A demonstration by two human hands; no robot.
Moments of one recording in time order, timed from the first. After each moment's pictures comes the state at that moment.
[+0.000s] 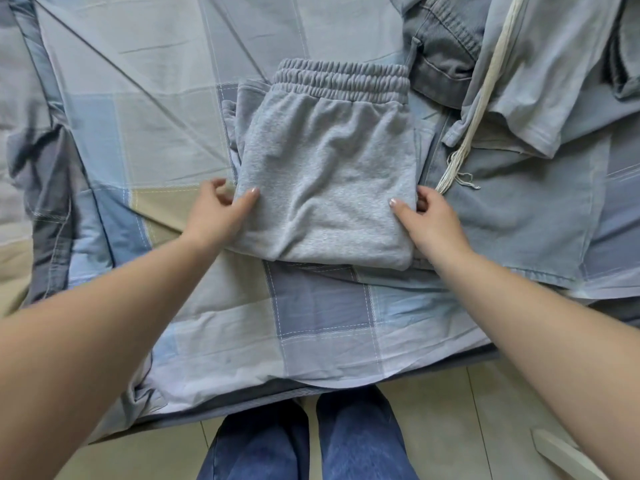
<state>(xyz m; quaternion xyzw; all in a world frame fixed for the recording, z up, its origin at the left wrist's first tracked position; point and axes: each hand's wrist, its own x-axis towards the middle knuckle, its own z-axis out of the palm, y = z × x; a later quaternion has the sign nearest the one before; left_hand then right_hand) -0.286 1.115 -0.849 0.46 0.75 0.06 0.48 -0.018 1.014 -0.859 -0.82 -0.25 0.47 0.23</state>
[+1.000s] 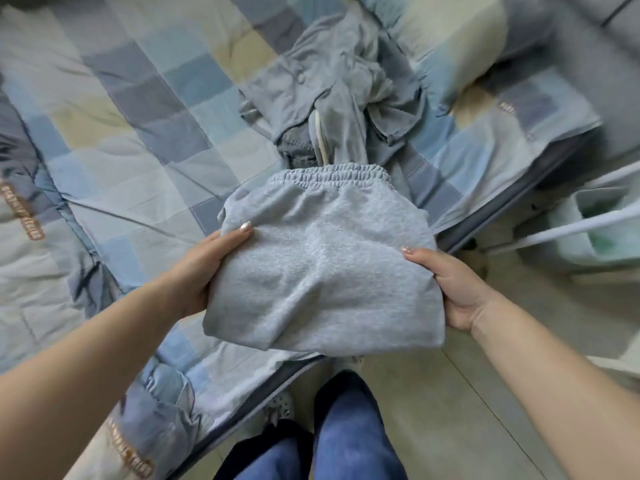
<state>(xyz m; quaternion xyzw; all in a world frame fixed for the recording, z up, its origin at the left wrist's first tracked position) -0.263 1.059 -0.587 0.38 0.47 0.00 0.80 -0.038 0.844 -0.561 -0.59 0.05 0.62 0.51</state>
